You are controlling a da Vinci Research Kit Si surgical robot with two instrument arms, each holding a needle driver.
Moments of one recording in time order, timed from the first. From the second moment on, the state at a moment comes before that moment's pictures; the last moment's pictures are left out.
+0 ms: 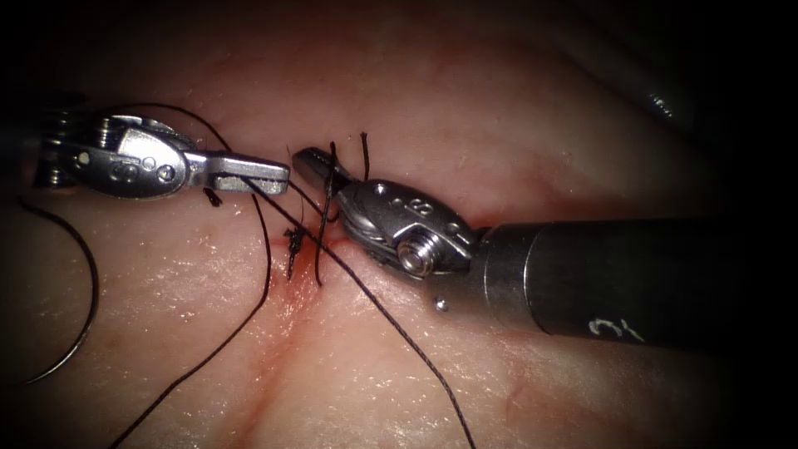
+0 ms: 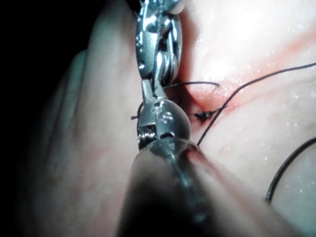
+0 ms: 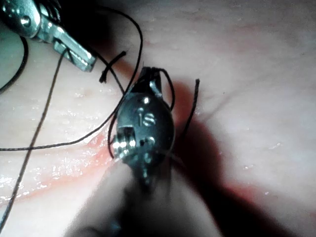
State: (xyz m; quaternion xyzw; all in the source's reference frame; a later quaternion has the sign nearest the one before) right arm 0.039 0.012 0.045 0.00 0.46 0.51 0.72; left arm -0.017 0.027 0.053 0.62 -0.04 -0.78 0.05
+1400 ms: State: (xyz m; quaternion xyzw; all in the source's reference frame) right arm 0.040 0.011 0.044 0.09 0.60 0.34 0.71; left arm -0.017 0.035 0.053 0.80 0.17 -0.58 0.06
